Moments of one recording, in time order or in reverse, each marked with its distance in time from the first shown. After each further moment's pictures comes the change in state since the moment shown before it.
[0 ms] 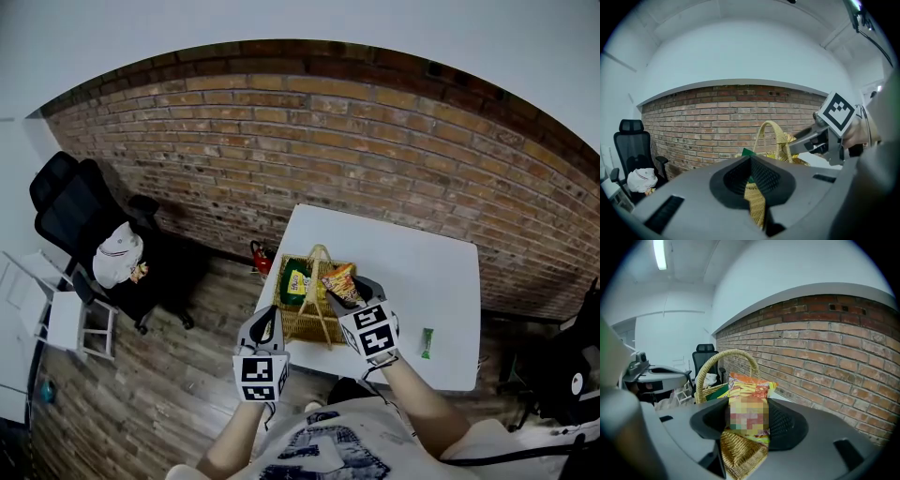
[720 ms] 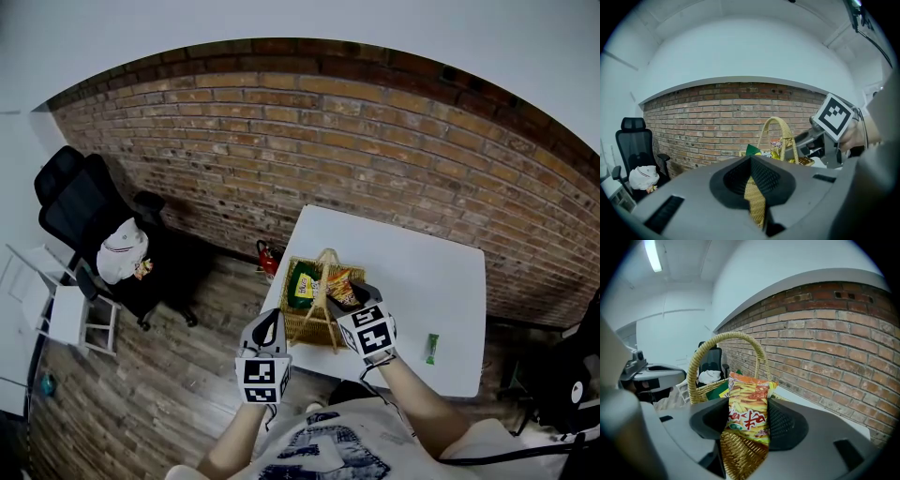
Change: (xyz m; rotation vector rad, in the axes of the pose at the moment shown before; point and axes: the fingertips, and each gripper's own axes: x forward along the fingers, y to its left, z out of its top) left arm 0.001 0.014 -0.009 -0.016 0.026 0.016; right arm 0.030 0.015 -0.012 0.027 0.058 0.059
